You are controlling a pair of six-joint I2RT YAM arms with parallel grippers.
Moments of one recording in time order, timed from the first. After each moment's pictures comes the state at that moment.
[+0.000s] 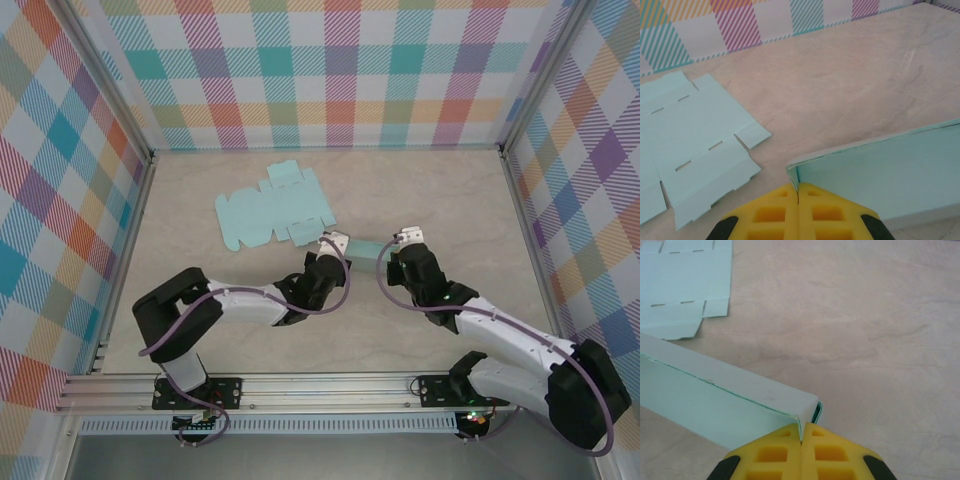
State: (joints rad) left arm -1.02 1.73 0.81 0.50 -0.66 -0.16; right arm 0.66 1.05 0.50 -0.05 0.40 0.23
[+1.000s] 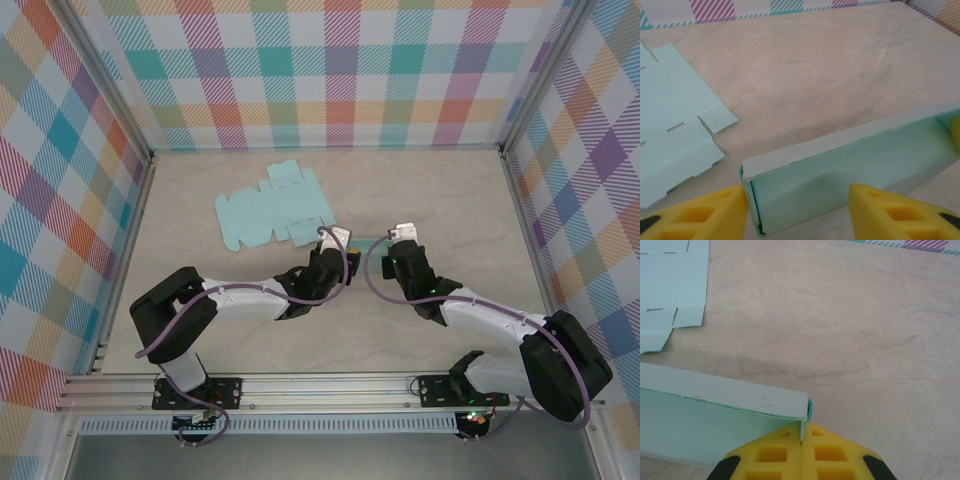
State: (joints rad) left arm -1.00 1.67 0.87 0.32 -0.52 -0.36; right arm 0.66 1.21 0.50 0.11 0.46 0.21
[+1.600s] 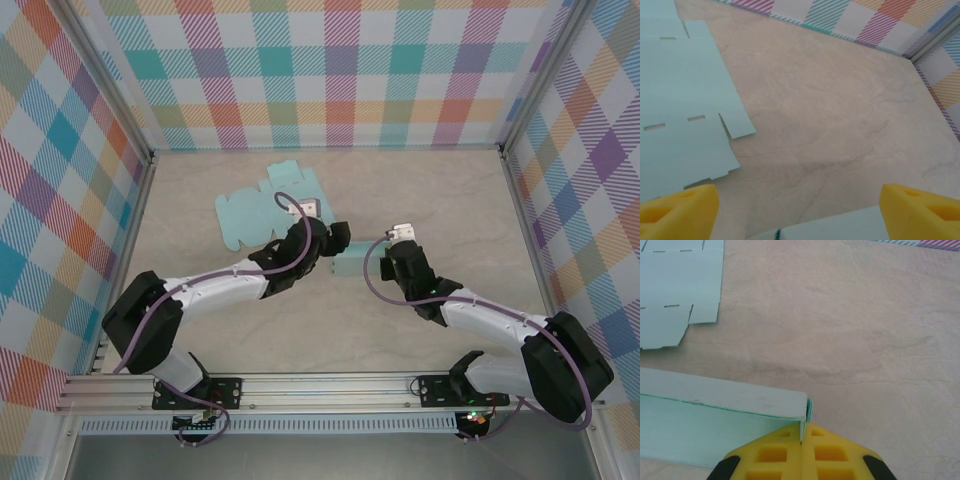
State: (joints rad) left arm -0.85 1.57 0.97 0.10 -0.37 -0.69; right arm 0.66 1.20 0.50 0.11 0.42 0.21
